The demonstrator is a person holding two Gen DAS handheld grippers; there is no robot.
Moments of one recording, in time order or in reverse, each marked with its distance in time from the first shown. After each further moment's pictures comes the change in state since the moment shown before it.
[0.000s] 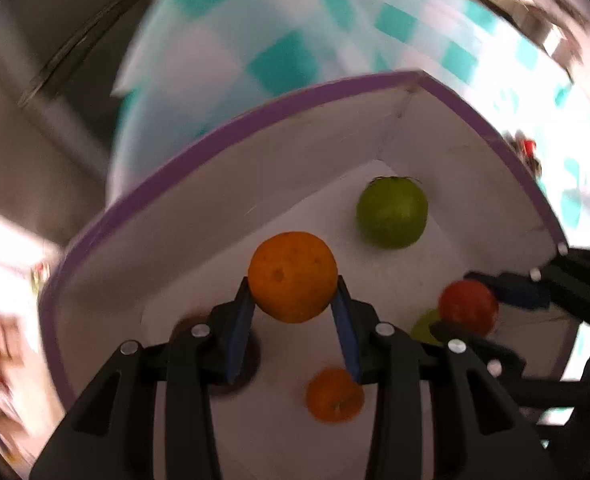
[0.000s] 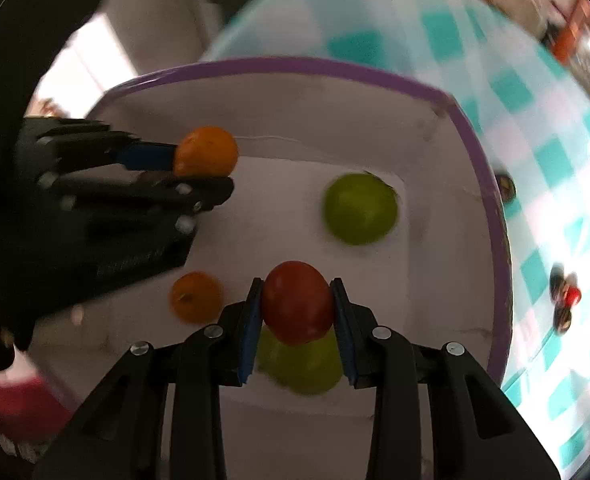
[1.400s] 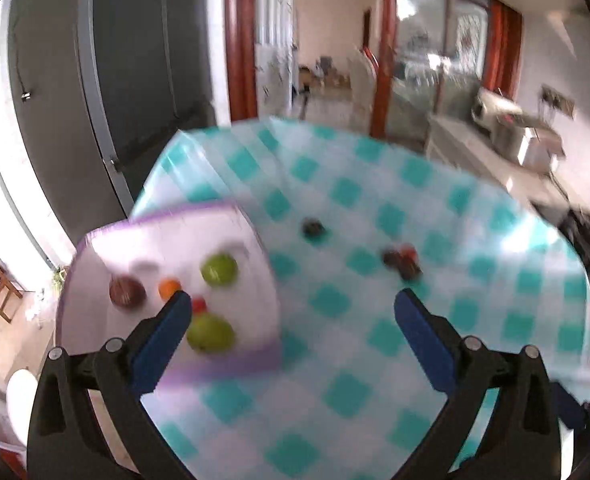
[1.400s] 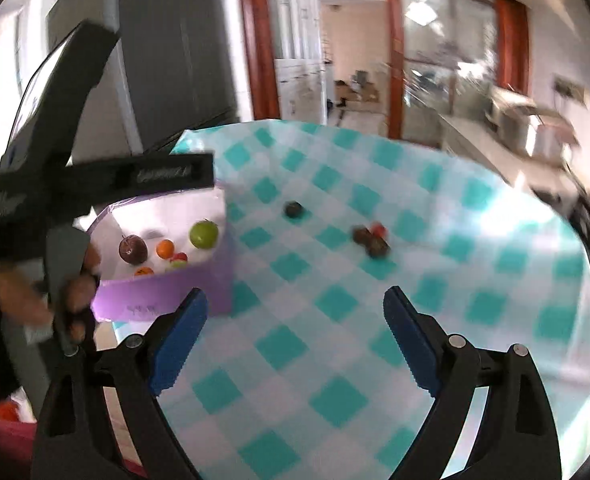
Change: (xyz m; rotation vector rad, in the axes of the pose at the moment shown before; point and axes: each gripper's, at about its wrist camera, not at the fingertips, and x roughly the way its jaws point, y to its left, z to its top) left arm -0.175 -0.299 -0.083 -0.271 -0.488 0.192; right arm -0.242 -0.150 -0.341 0.226 -0.640 -0.124
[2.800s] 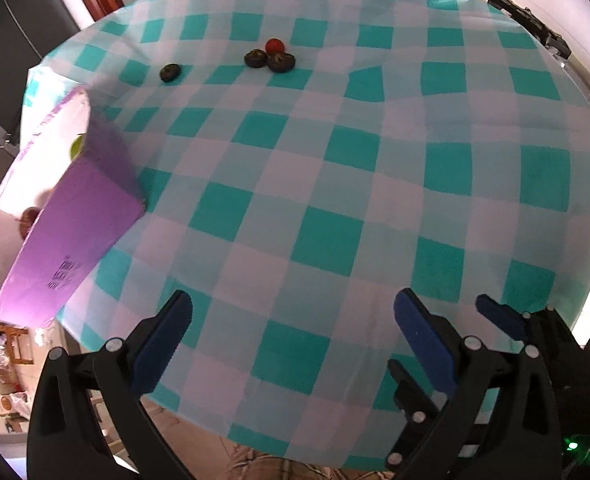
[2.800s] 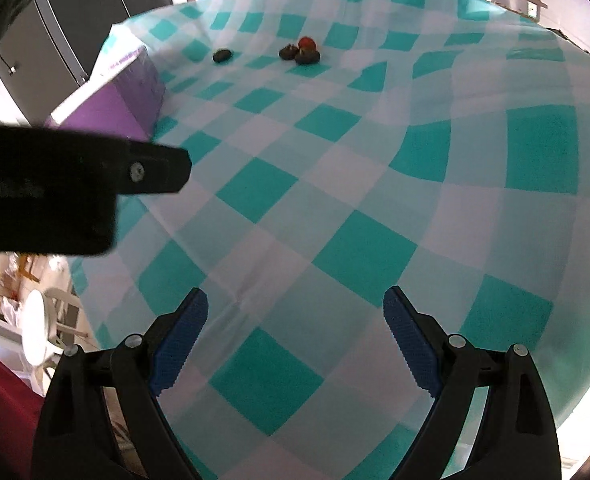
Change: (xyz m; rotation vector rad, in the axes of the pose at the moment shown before) left arm 0.039 -0.107 -0.140 0.365 0.439 -0.162; right arm 0.071 -0.059 -0.156 0.132 0.375 -0.063
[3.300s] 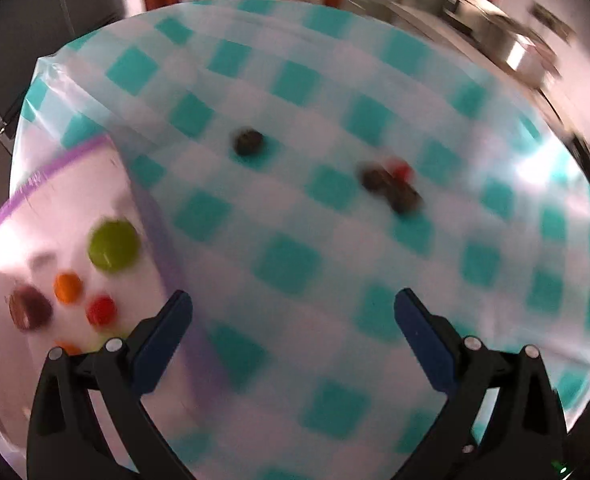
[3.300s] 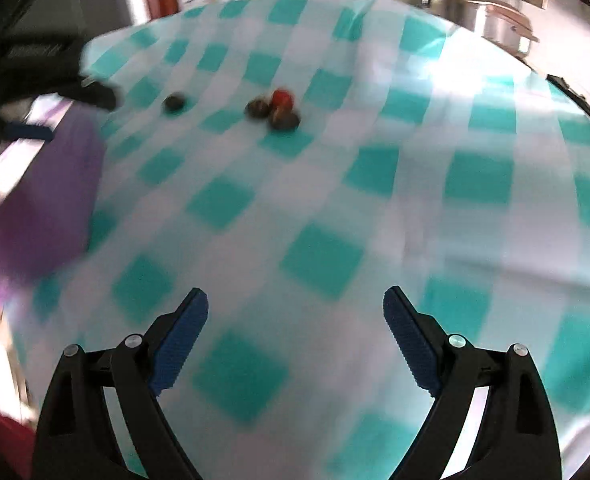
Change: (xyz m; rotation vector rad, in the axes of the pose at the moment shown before) left arm 0.051 0.190 0.173 -0.256 -0.099 -0.059; right arm 0.066 0.020 0.157 0.102 -0.120 -0.168
